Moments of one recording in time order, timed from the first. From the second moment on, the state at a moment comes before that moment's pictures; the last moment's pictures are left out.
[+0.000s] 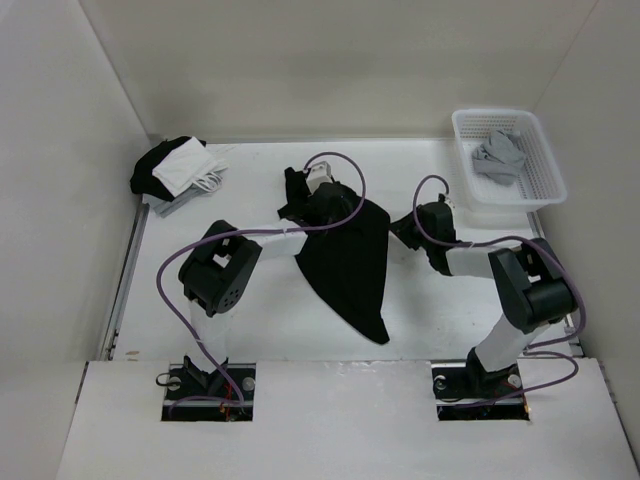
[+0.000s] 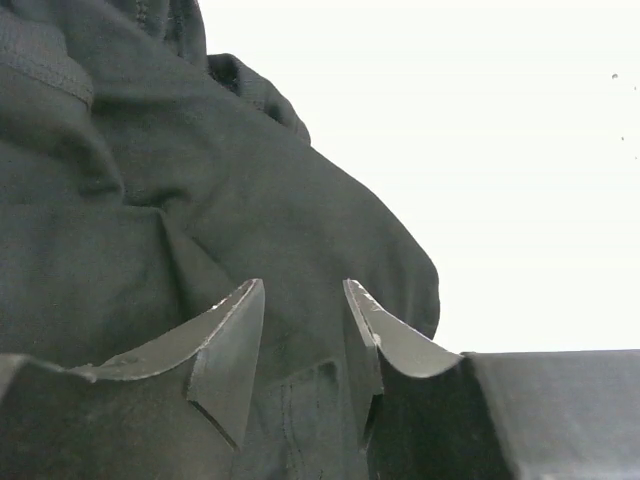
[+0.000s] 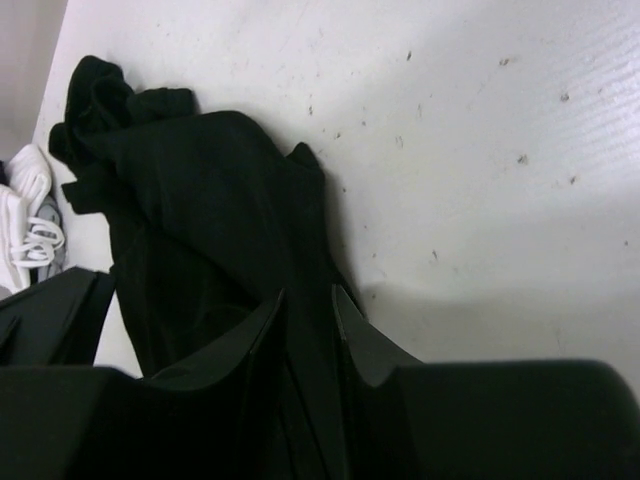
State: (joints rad) left arm -0.68 1.95 1.19 0.29 -0.31 -0.78; right arm 0.30 1.70 0.70 0.46 -0.01 0.99
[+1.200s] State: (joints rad) left arm -0.66 1.94 0.97 0.42 -0.29 -0.87; right arm 0.41 1.45 0.61 0.42 0.00 0.93
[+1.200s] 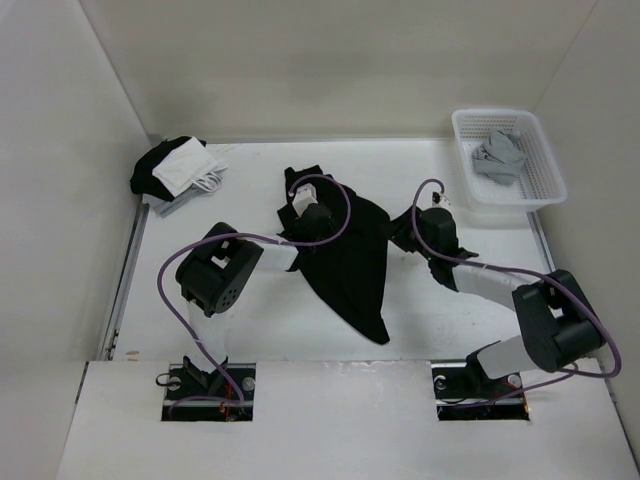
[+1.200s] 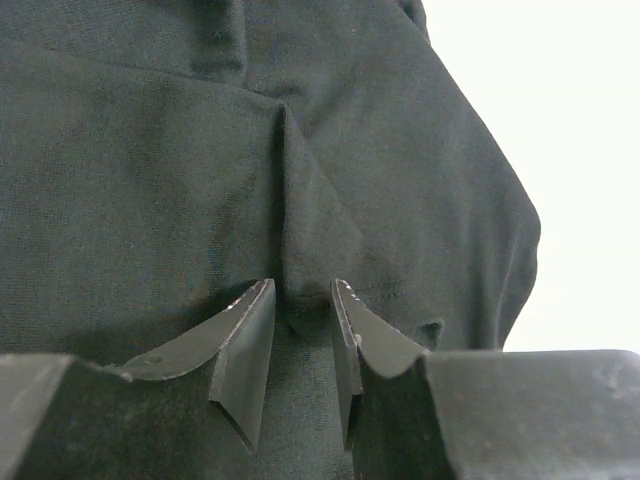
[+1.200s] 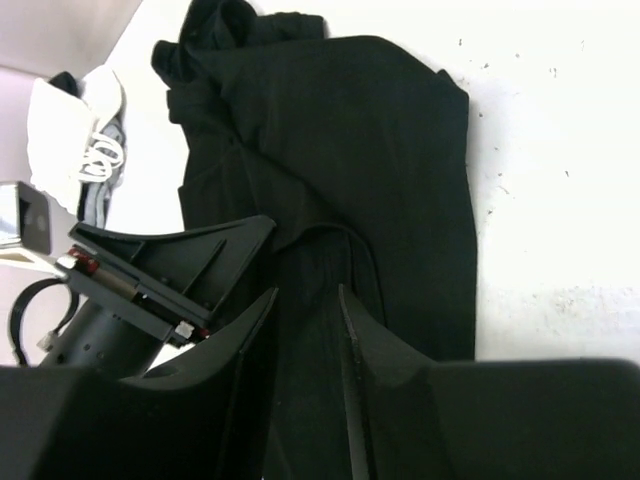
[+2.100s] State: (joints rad) left arm -0.58 1.44 0.69 0.38 -0.15 -0.87; right arm 0.41 1.63 0.66 0.32 0.03 0.92
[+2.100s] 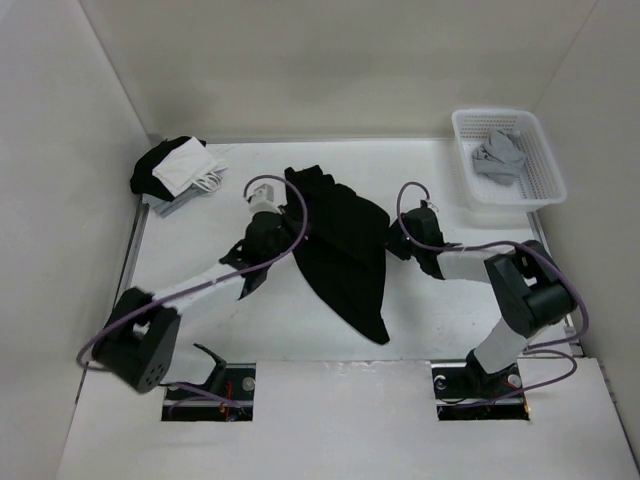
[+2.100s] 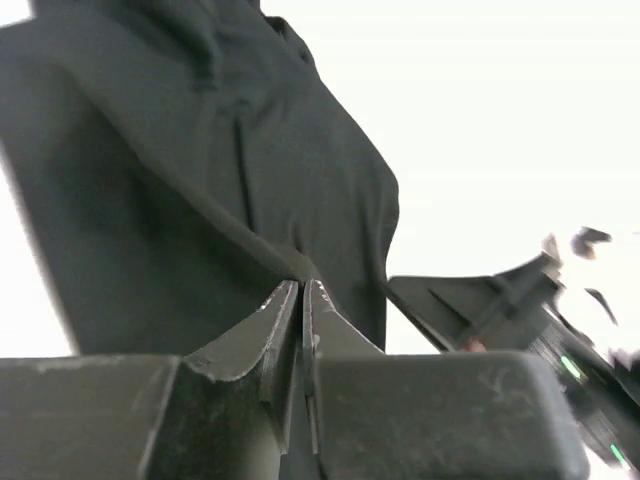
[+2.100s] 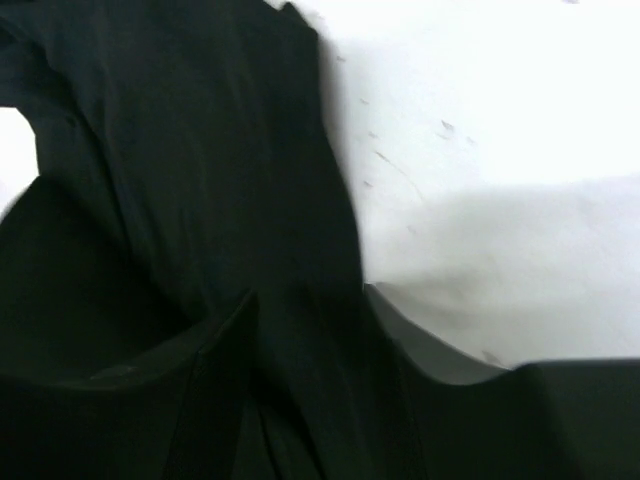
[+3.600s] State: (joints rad) left arm -0.32 0.39 0.31 -0.29 -0.01 -0.91; right arm 0.91 1.03 0.45 -0.49 0.42 1.22
